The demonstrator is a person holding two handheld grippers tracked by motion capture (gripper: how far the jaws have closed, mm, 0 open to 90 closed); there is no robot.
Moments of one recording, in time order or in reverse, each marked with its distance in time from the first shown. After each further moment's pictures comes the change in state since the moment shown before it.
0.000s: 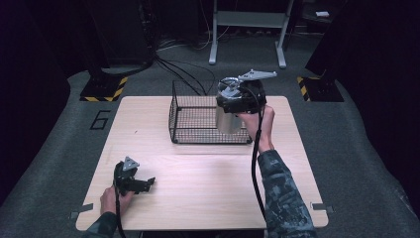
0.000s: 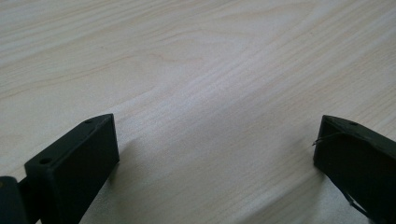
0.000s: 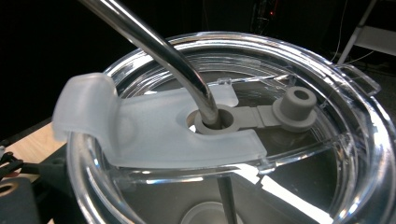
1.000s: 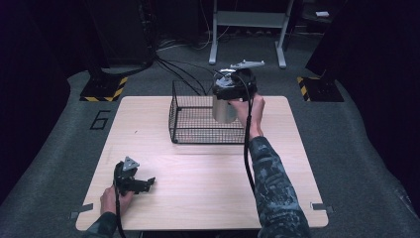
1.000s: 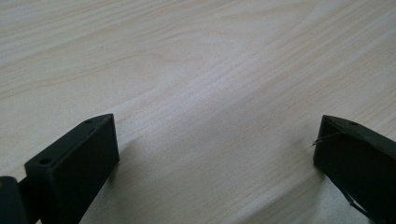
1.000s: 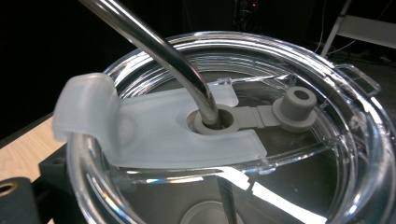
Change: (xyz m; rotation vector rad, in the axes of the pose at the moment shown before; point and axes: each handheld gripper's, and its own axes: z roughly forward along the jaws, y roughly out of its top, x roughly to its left) left arm 0.000 0.000 0.000 0.005 0.000 0.008; right arm -0.019 0.016 0.049 0.024 -0.071 0.036
